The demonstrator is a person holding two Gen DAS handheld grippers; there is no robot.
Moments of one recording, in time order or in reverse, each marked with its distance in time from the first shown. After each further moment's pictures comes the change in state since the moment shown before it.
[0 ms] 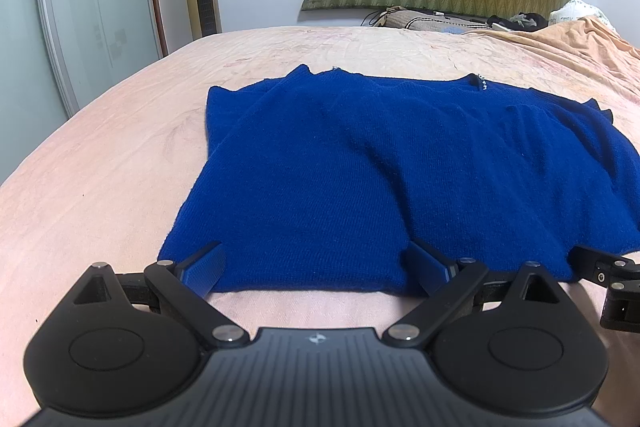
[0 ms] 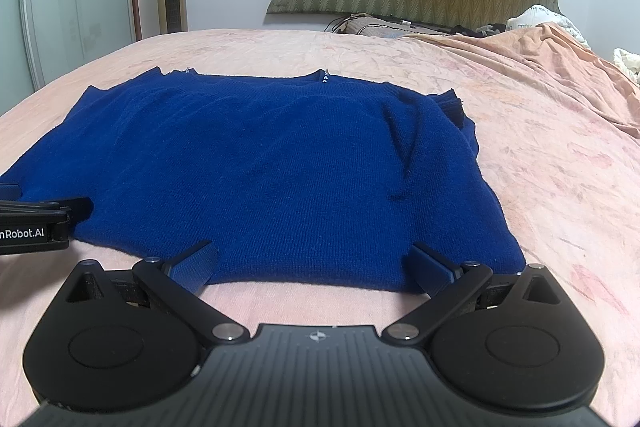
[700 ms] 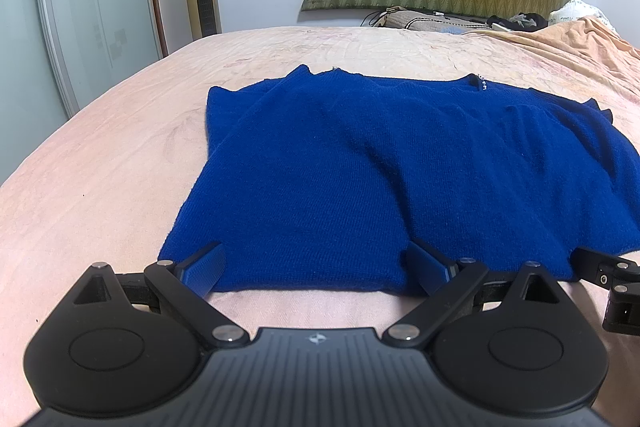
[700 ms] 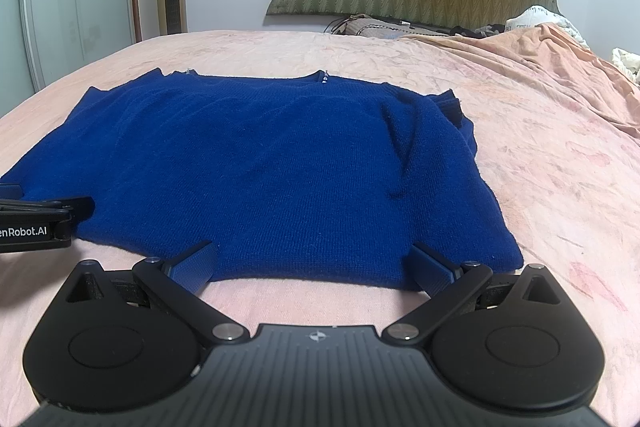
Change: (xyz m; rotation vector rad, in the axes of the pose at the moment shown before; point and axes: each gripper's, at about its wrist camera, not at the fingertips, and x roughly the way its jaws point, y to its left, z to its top) left arm 0.000 0.000 0.000 0.000 0.000 0.000; right arm -0.004 0.000 -0.002 0.001 -0.003 0.000
